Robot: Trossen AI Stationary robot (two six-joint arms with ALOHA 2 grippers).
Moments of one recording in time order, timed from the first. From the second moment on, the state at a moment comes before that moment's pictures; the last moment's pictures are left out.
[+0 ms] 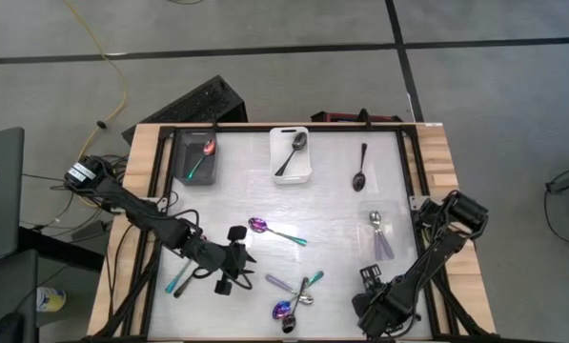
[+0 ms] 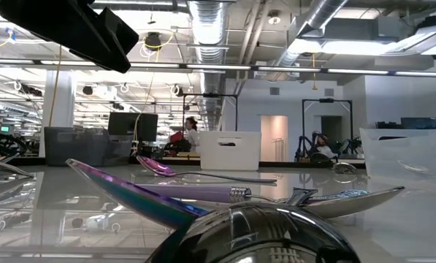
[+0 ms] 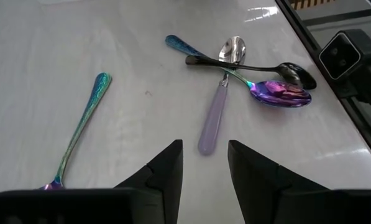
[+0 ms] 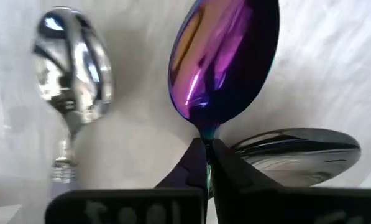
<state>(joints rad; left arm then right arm) -0.53 1.40 0.76 0.03 -0.27 -0.21 0.89 1.89 1.21 -0.93 0.03 0.57</state>
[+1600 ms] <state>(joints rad) -0.30 1.32 0.50 0.71 -0.04 0.16 0.26 1.36 1.05 -0.06 0.25 0.24</state>
